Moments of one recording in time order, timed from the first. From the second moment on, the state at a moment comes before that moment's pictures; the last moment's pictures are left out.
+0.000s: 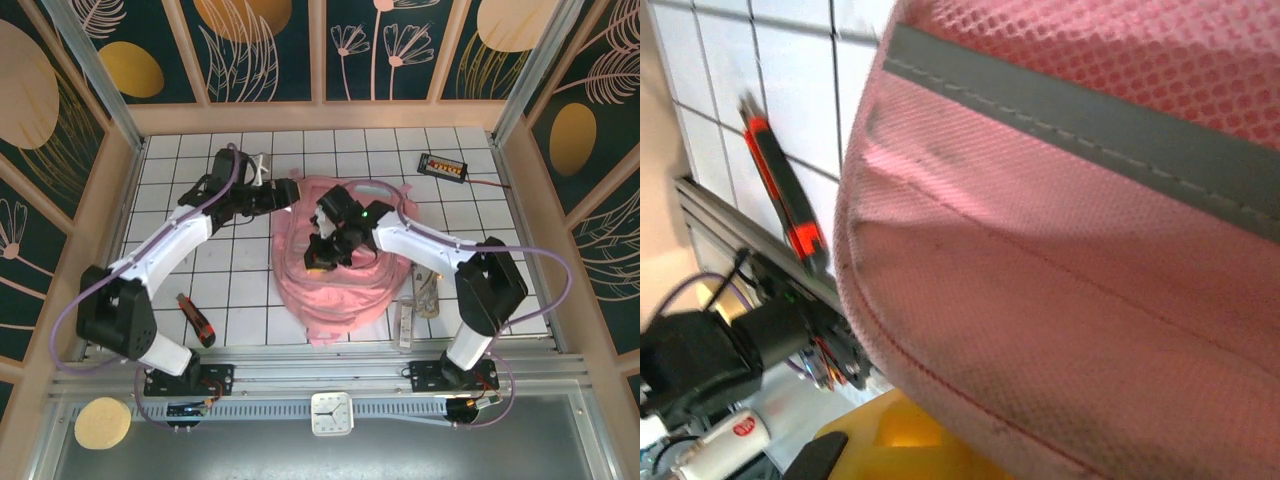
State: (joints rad) left arm -0.39 1.48 1.16 -0.36 0.41 -0.63; right arm 0.77 1.72 1.32 -0.71 -0.53 0.68
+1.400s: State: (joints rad) left arm -0.55 1.42 1.01 -0.50 0.32 -0.17; right arm 0.74 1.70 1.46 -0.94 0.00 -0.18
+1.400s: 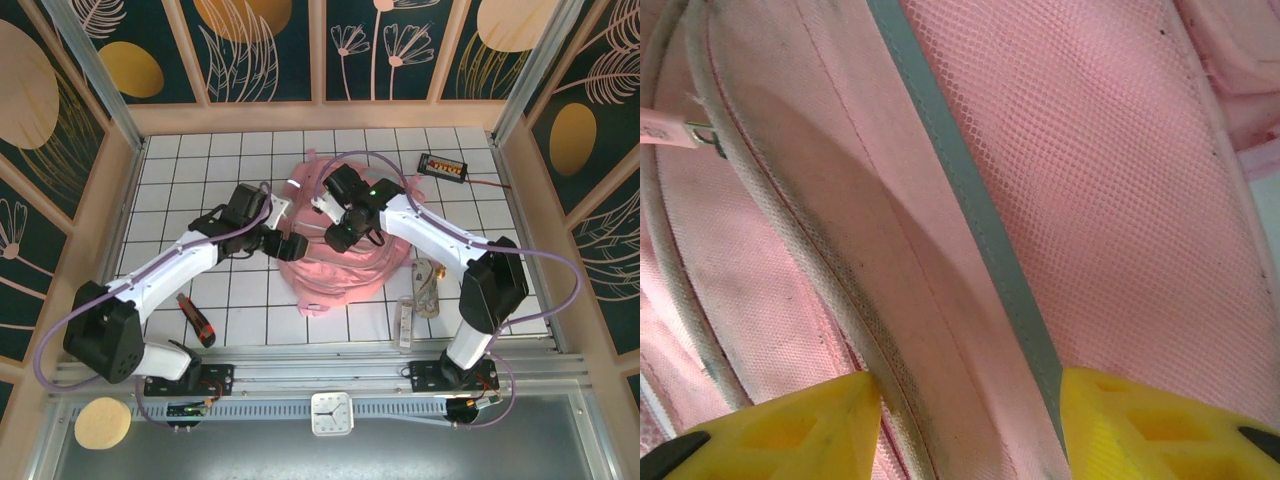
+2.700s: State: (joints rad) left arm -0.58 1.64 1.16 -0.62 0.19 0.03; right arm 0.69 1.70 1.41 -0.93 -0.07 -0.23
